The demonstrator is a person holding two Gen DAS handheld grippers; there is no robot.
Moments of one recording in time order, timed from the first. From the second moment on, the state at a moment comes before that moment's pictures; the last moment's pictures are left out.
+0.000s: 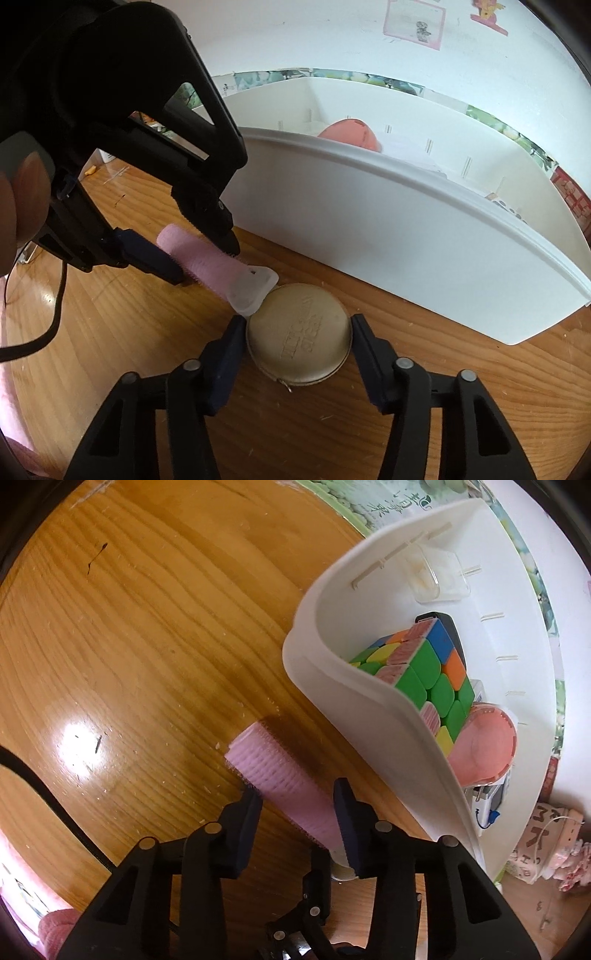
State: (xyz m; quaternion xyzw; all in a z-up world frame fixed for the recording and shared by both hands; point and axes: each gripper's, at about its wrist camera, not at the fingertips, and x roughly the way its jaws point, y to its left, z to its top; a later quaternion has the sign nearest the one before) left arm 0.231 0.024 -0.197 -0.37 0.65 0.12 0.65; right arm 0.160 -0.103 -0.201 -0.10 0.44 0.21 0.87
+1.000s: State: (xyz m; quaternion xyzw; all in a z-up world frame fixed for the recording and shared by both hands) left arm 0.113 0.129 -0.185 -0.39 0.61 0.14 0.67; right arm 0.094 -0.087 -0.177 -0.15 0.46 0.27 0.83
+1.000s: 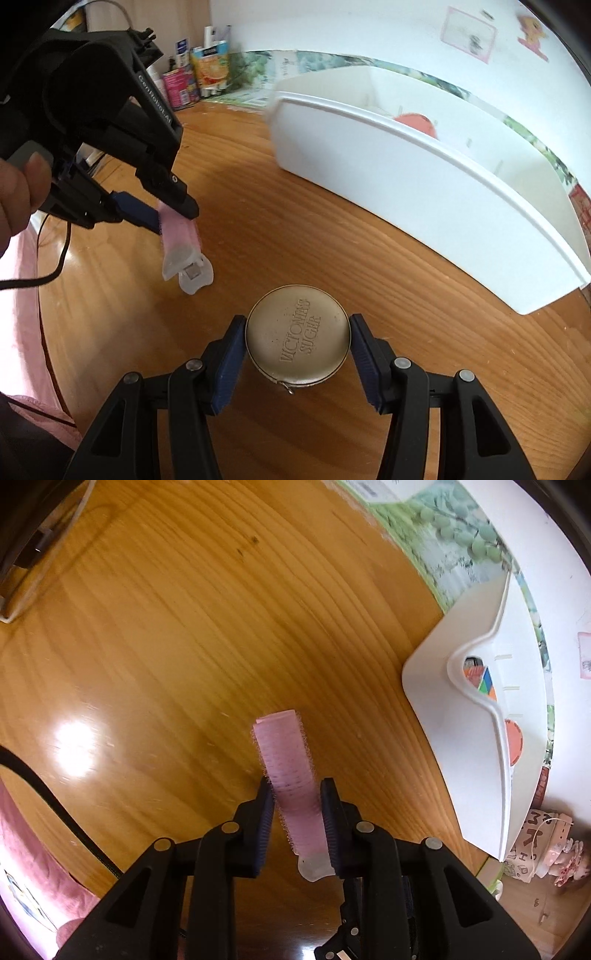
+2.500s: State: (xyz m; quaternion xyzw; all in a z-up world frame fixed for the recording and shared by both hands) left arm 0.198 0.039 0.037 -0.14 0.33 -0.06 0.93; right arm 0.169 -0.123 -0.004 -0.08 0.22 0.15 0.96
